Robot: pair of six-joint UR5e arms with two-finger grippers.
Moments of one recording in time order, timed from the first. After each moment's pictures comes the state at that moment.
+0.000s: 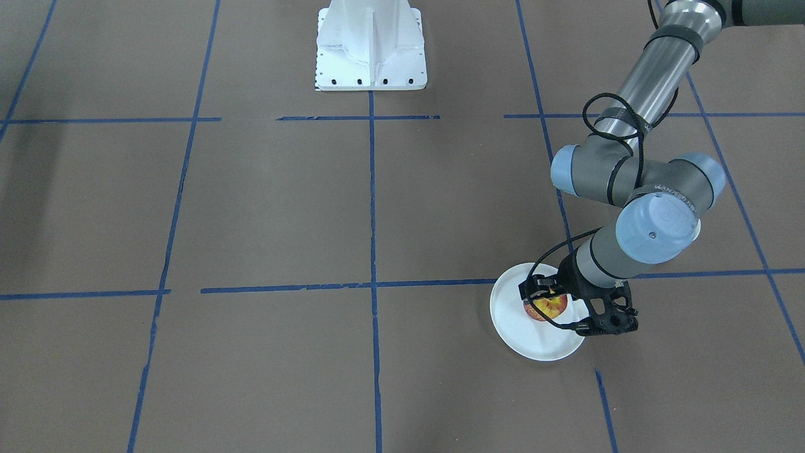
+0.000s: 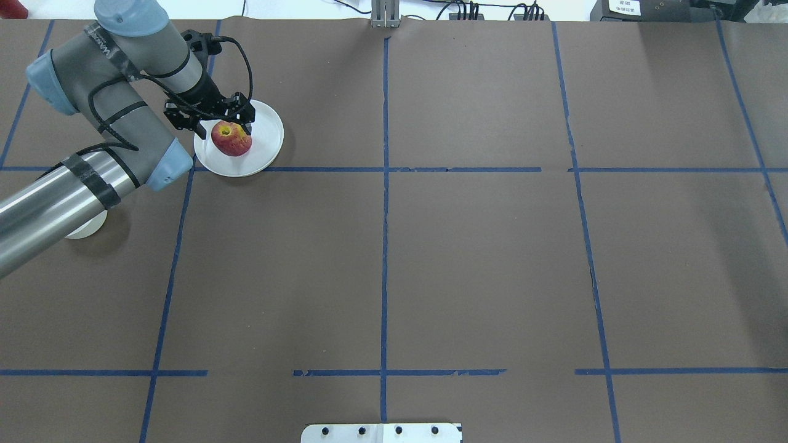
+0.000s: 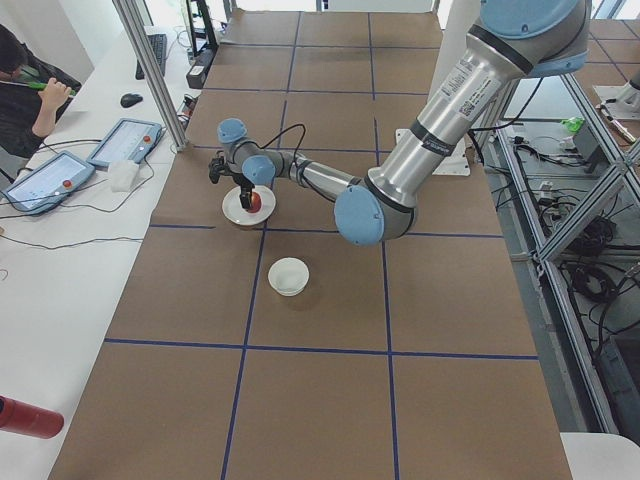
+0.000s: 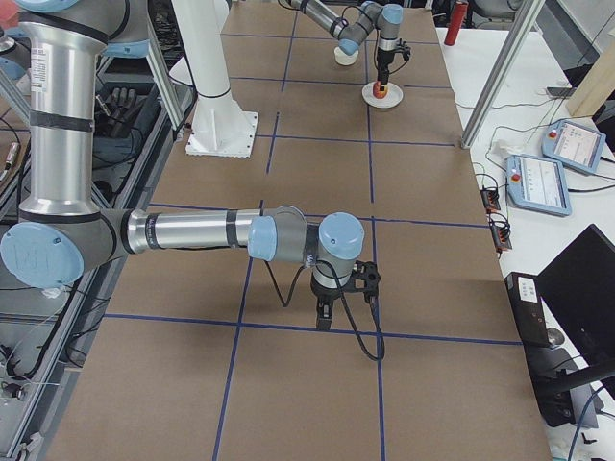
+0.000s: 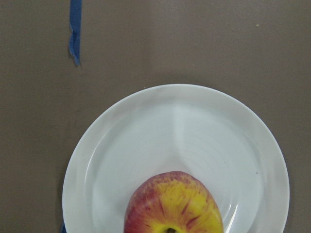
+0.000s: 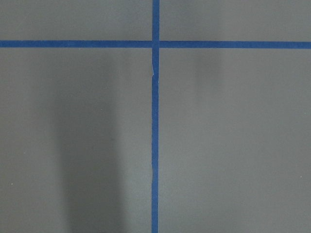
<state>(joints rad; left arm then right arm) -0.93 -2.25 -1.15 -1.97 -2.22 -0.94 1.54 -1.68 1.76 -1.72 2.31 -0.02</state>
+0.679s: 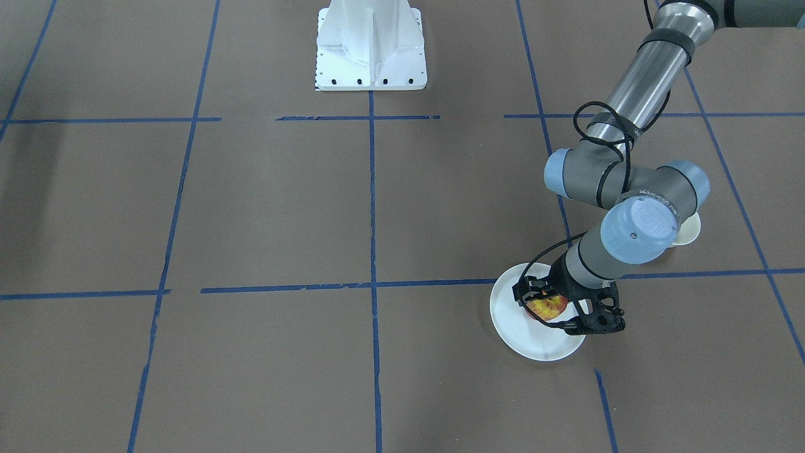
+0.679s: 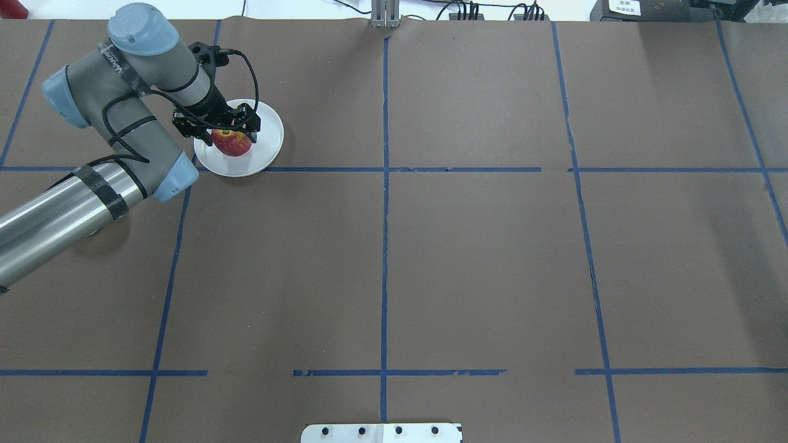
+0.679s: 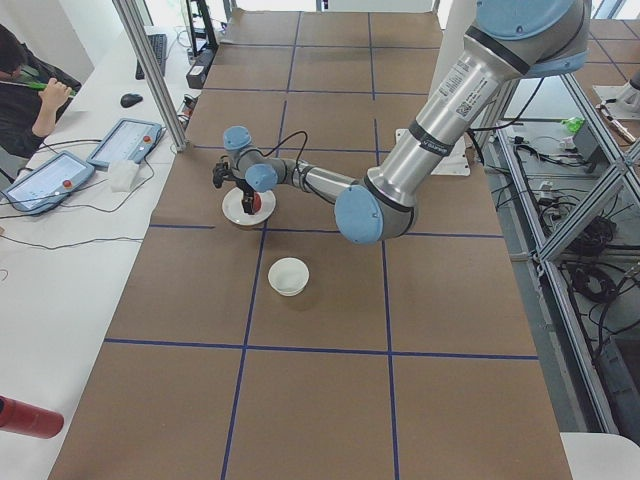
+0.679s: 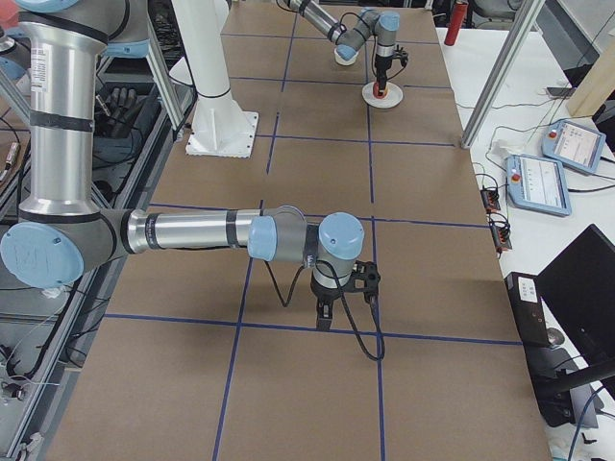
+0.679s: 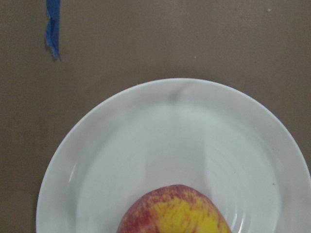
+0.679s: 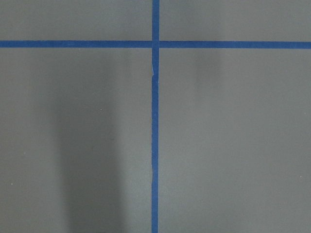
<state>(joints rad) -0.90 -2.25 -1.12 -2.02 -2.18 -0.94 1.55 -1.68 1.76 -1.72 2.31 -0.02</state>
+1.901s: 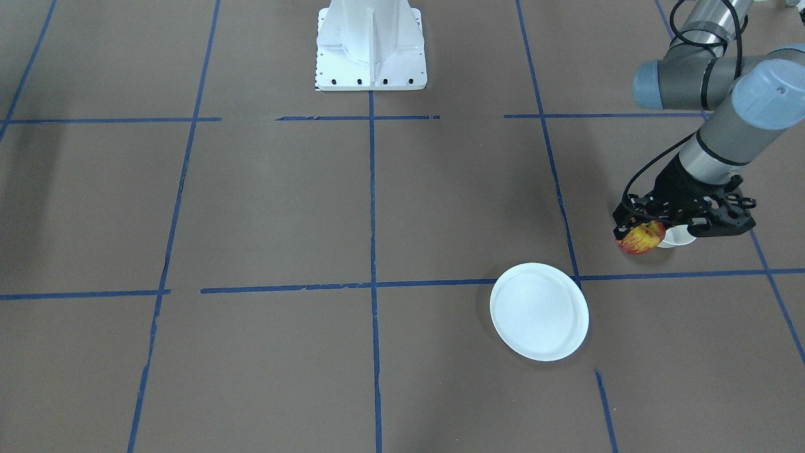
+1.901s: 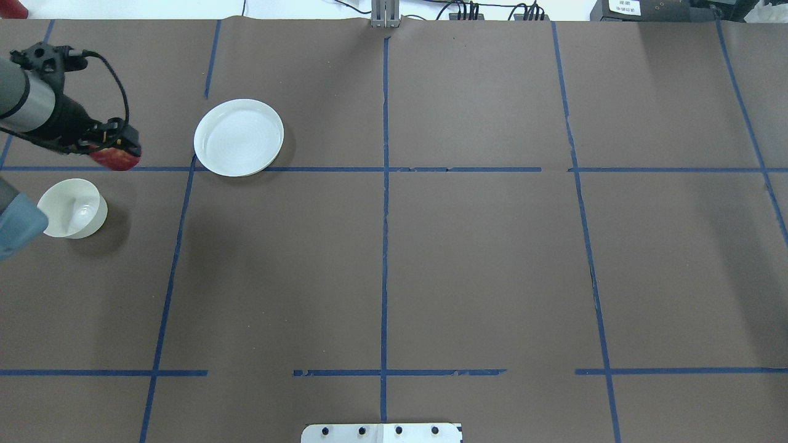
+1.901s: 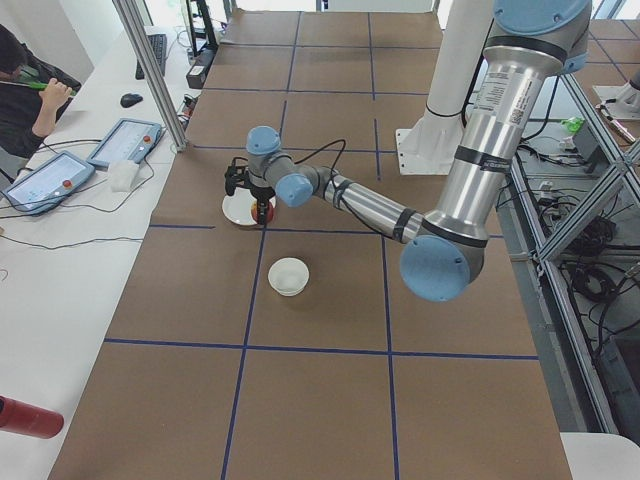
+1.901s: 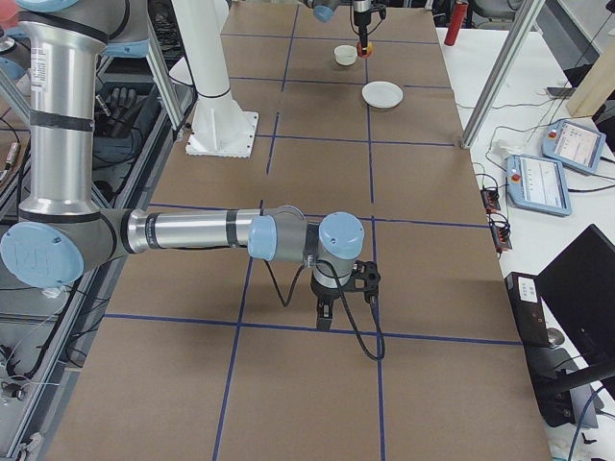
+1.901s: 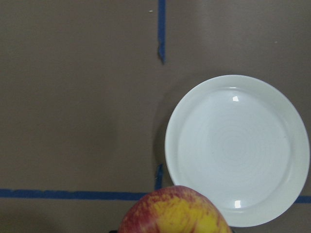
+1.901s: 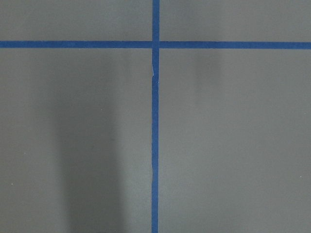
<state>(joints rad) -1.01 -1.75 -1.74 -1.92 -2.13 -0.91 1.54 -1.68 1.76 -1.72 2.31 -0.02</state>
